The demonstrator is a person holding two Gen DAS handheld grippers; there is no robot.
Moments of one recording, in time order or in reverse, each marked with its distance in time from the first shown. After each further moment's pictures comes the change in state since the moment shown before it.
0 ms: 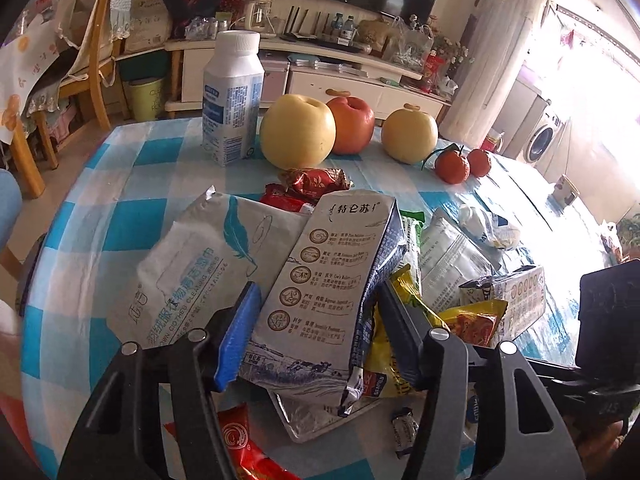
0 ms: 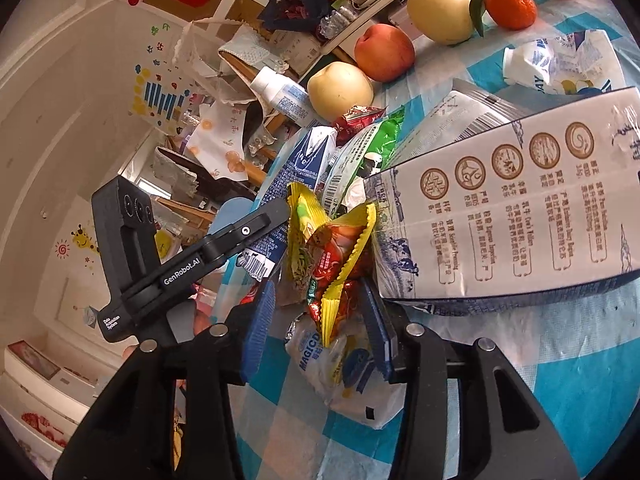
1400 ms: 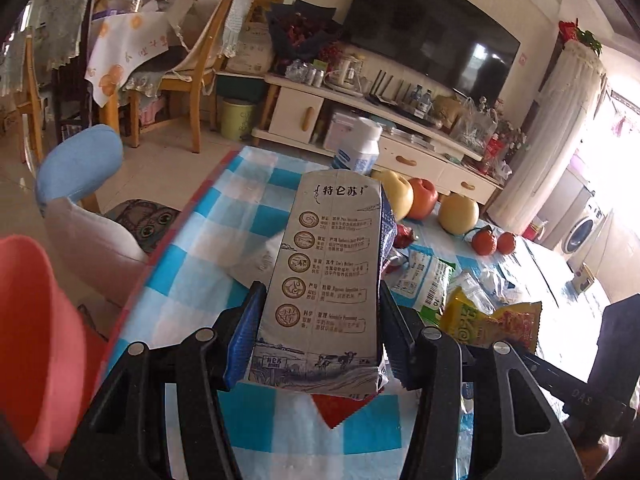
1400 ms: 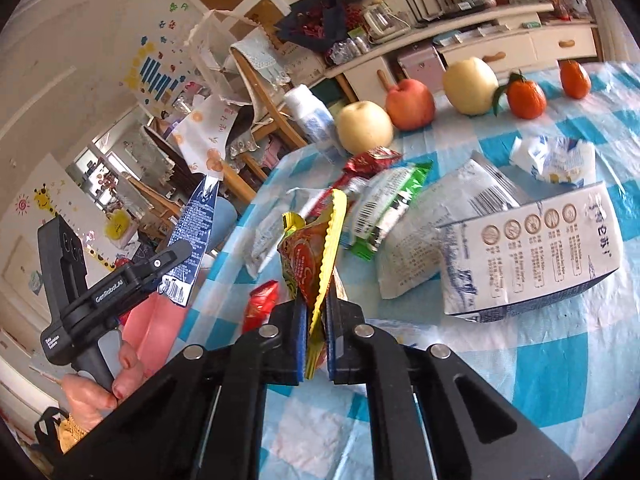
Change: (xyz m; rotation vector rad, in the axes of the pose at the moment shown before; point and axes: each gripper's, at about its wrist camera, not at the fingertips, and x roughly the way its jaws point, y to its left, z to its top) left arm -0.135 0.046 -0.045 -0.261 -0.225 0.190; right arm -0.018 0.072 -0.008 -0.211 -0.075 -0.185
